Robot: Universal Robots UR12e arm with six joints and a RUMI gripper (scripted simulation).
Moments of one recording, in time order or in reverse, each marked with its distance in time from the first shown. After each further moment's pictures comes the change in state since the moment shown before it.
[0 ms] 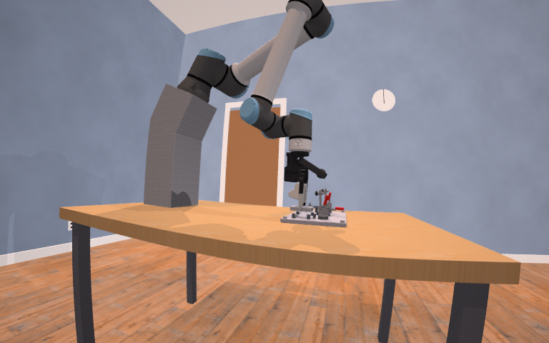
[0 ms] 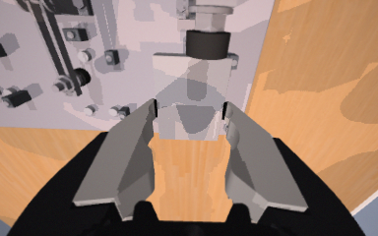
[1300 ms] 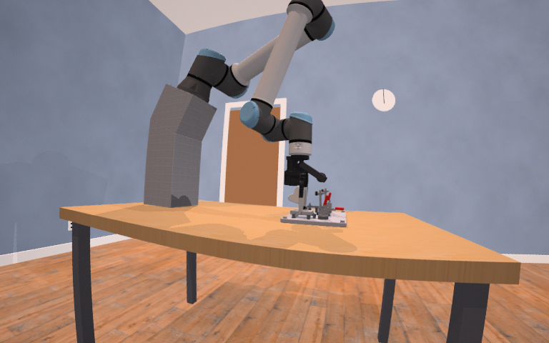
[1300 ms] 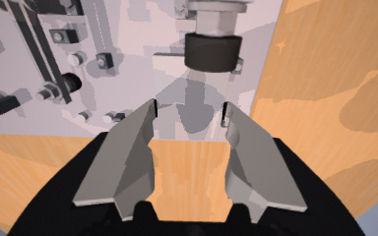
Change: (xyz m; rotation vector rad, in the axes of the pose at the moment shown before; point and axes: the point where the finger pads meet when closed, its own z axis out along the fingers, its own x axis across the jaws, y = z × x) arm 0.000 -0.001 0.014 0.000 0.000 0.000
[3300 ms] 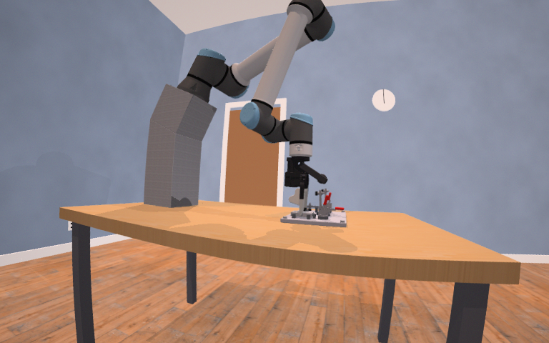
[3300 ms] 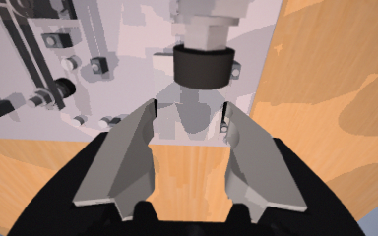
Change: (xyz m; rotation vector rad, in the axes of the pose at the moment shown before) arm 0.003 -0.003 0.005 0.000 0.000 0.000
